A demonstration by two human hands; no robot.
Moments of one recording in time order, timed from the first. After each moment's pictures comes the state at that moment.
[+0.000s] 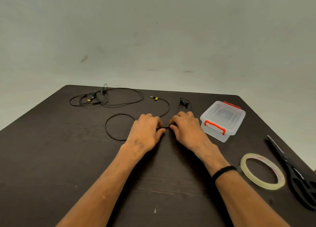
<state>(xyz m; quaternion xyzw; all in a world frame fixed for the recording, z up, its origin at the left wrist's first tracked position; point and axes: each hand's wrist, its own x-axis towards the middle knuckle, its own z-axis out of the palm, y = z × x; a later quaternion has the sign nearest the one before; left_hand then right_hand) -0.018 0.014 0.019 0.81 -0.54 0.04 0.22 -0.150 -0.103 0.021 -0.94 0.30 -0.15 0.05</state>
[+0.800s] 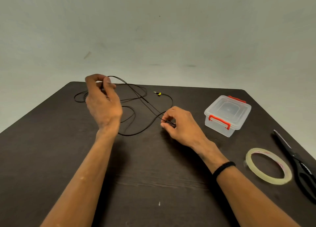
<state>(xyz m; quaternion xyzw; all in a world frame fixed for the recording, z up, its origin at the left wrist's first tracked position) 0.048 0.049 0.057 0.67 -0.24 0.25 0.66 -0.140 -0.086 0.018 -0.93 0.19 -0.25 0.21</state>
